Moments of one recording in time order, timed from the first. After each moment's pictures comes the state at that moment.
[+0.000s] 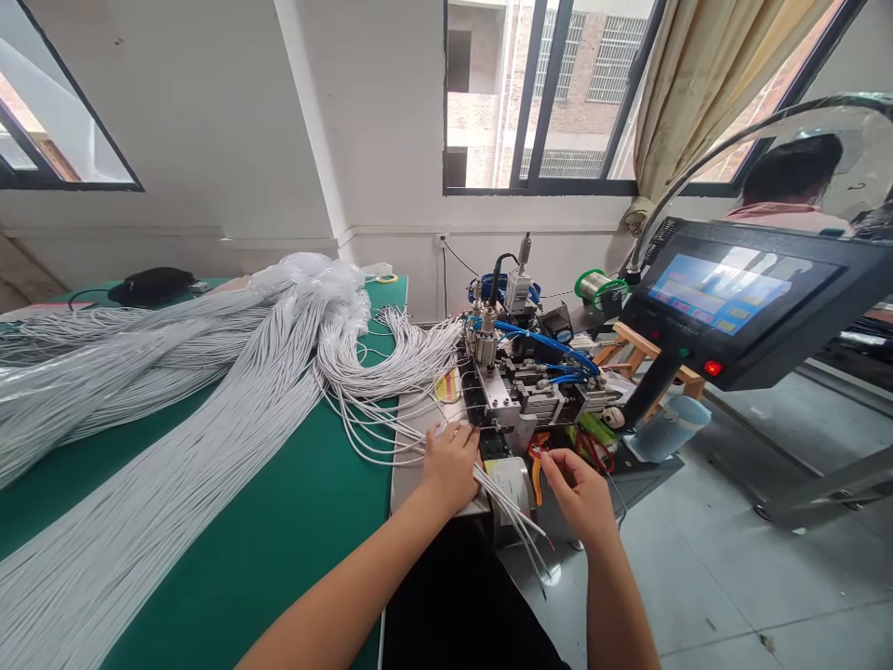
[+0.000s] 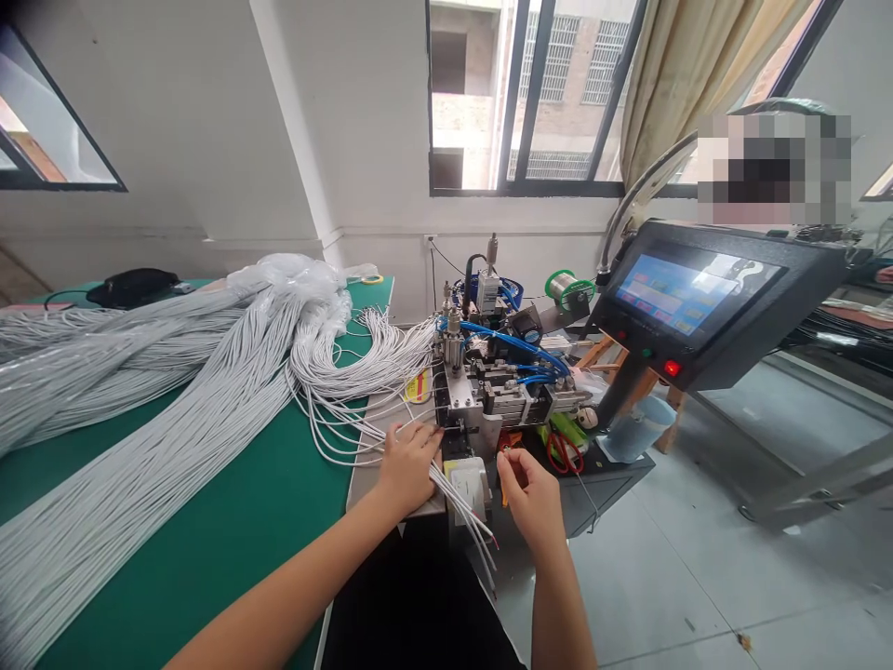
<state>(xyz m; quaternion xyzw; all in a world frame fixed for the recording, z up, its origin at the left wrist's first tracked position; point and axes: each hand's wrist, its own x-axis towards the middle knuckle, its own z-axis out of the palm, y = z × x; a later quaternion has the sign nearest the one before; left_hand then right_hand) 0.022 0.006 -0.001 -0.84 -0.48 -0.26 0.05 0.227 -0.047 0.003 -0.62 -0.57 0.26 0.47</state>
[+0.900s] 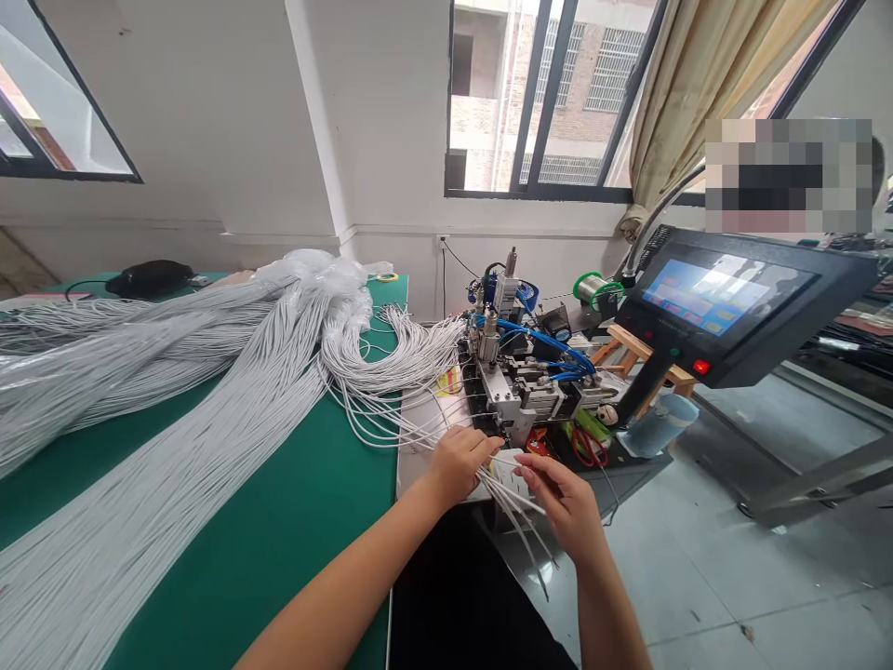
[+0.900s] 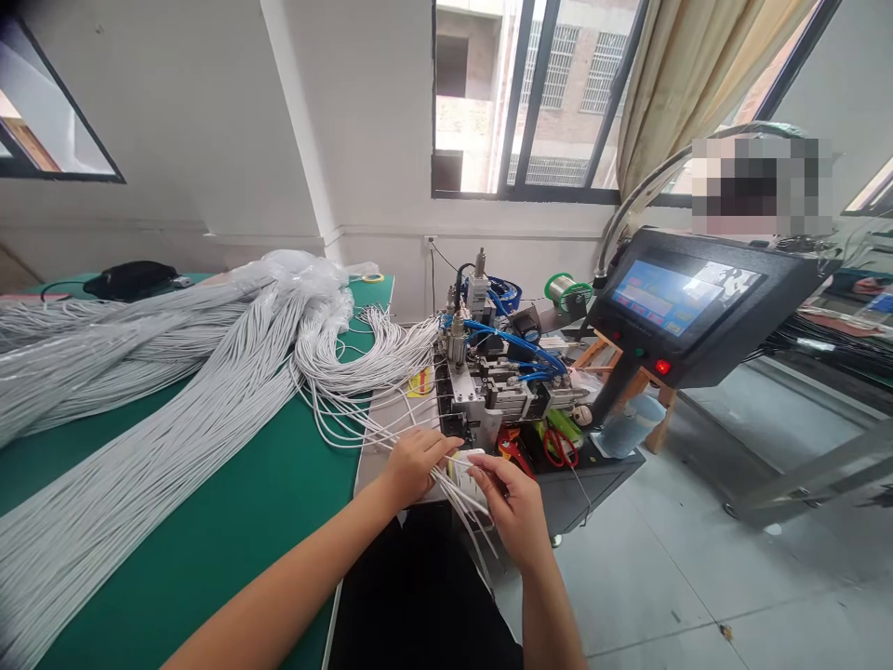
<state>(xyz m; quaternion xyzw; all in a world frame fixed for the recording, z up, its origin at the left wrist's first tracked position) 0.013 0.004 0.004 -0.90 -0.31 -0.31 0.03 0.195 -0.075 0.021 -0.51 -0.62 0.32 0.51</state>
